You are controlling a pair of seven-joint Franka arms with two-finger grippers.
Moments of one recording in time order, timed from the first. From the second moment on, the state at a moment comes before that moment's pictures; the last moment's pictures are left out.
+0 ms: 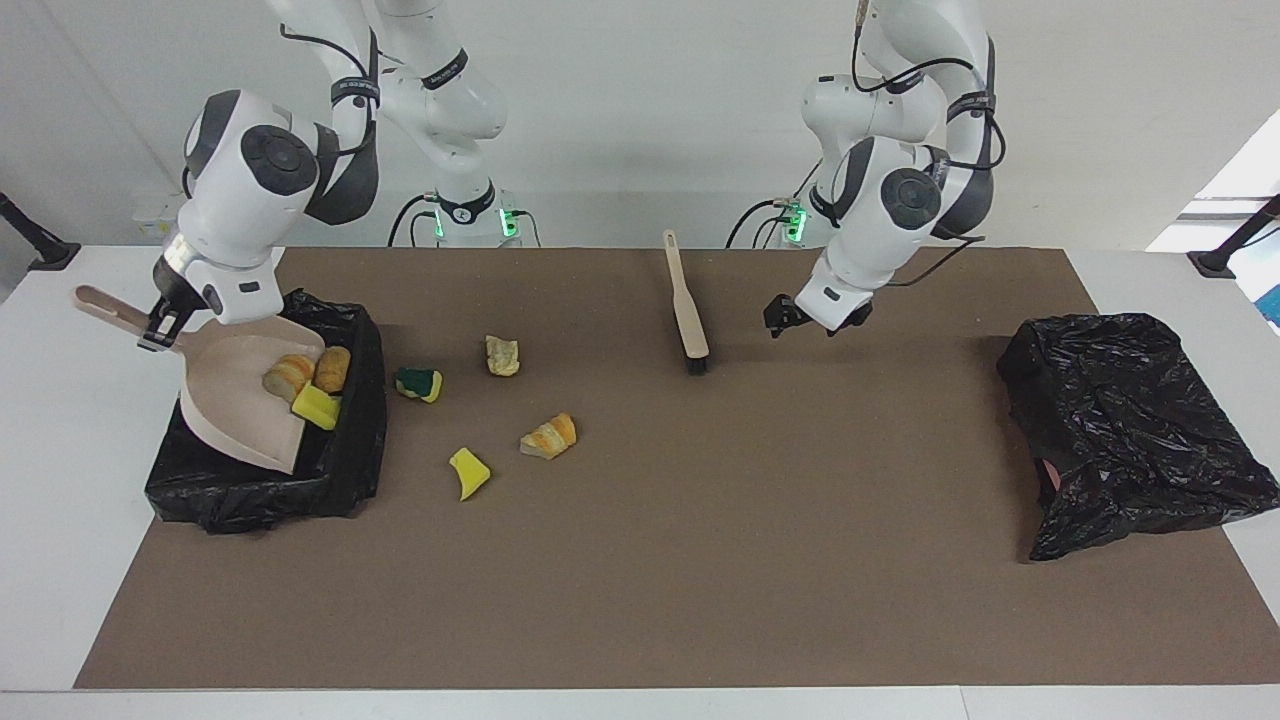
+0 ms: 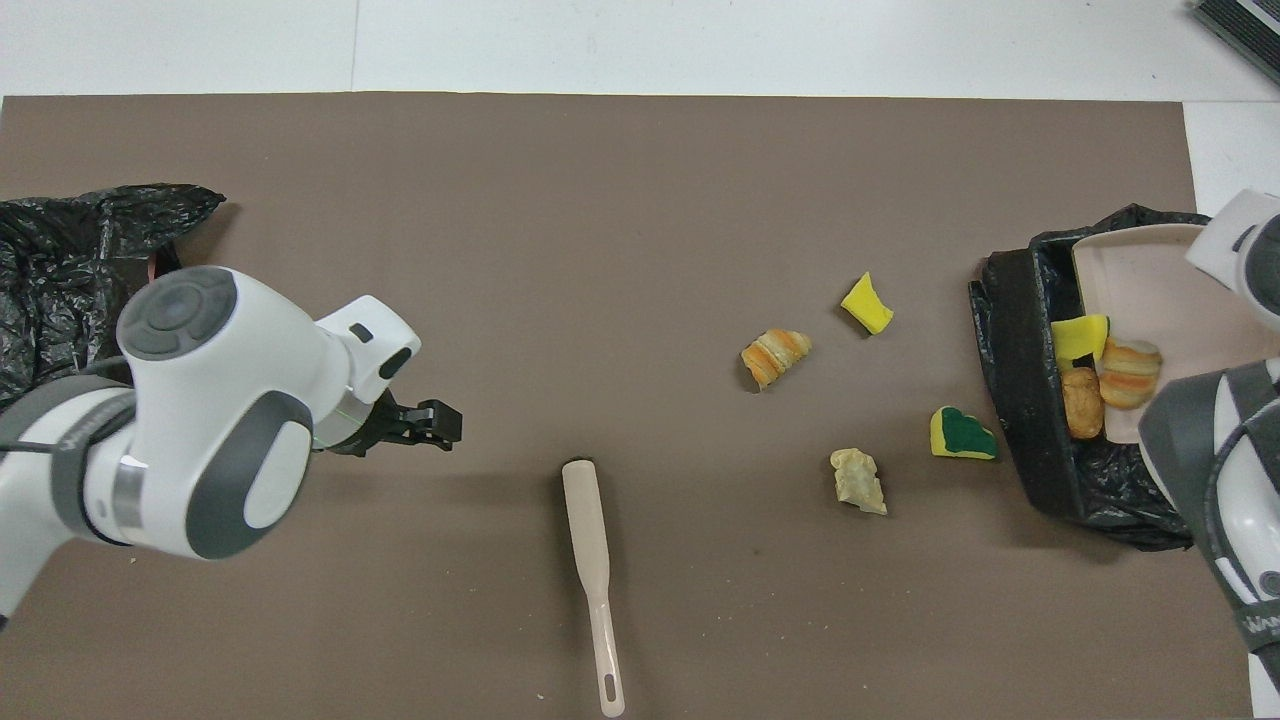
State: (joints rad) left arm -0.21 0.01 -0.09 -2.05 -0.16 1.89 -0.20; right arm -0.28 0.03 0.20 -1.89 -0.93 1.93 -1.35
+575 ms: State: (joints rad) left arm -0.04 0.02 -0.09 -1.72 -0.03 1.56 0.02; right arm -0.21 0.00 0.20 -1.91 -1.10 1.87 -1.35
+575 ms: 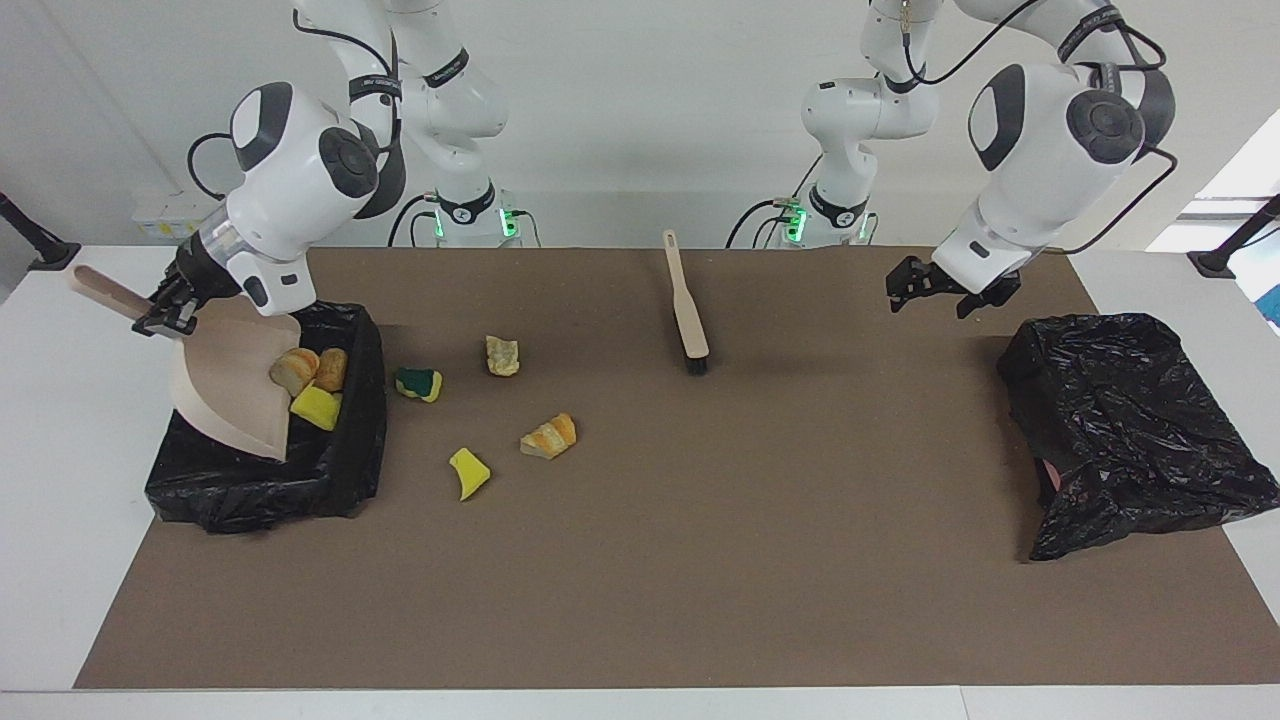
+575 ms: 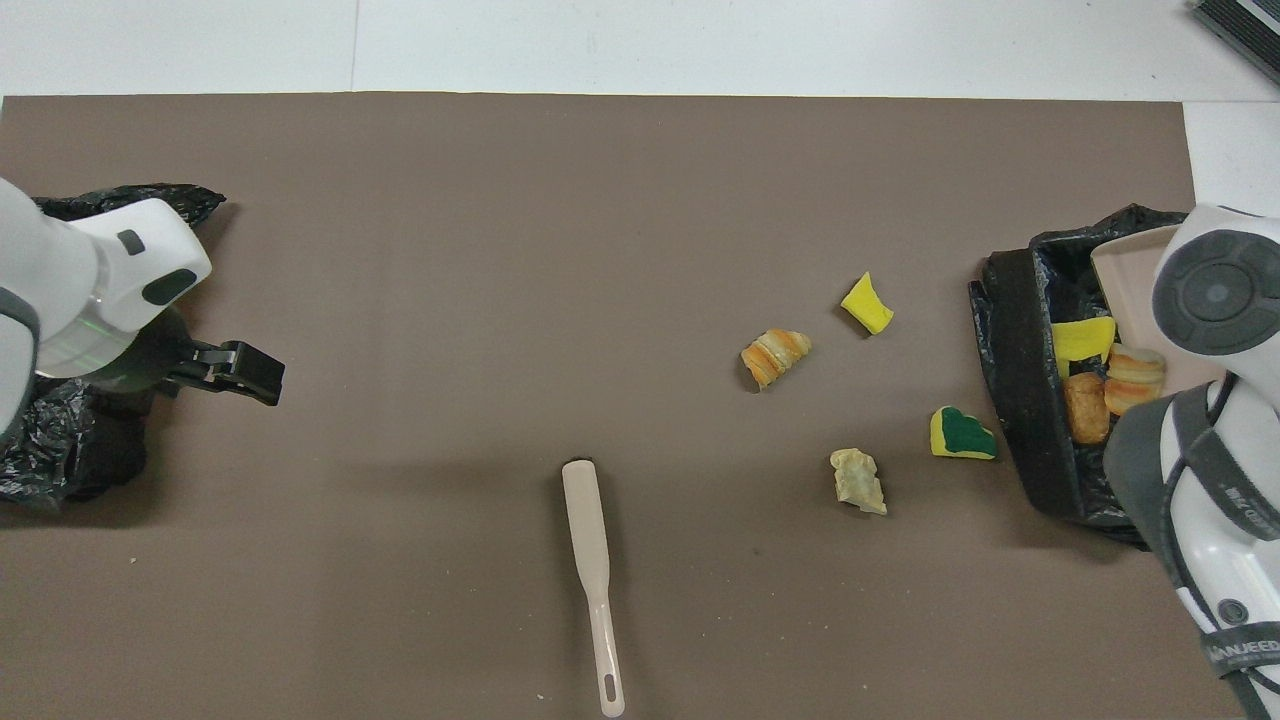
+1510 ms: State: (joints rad) left arm -0.01 0.05 -0.09 -1.59 -0.02 1.48 0.06; right arm -0.12 -0.01 0.20 -1.80 -1.02 1.78 -1.47
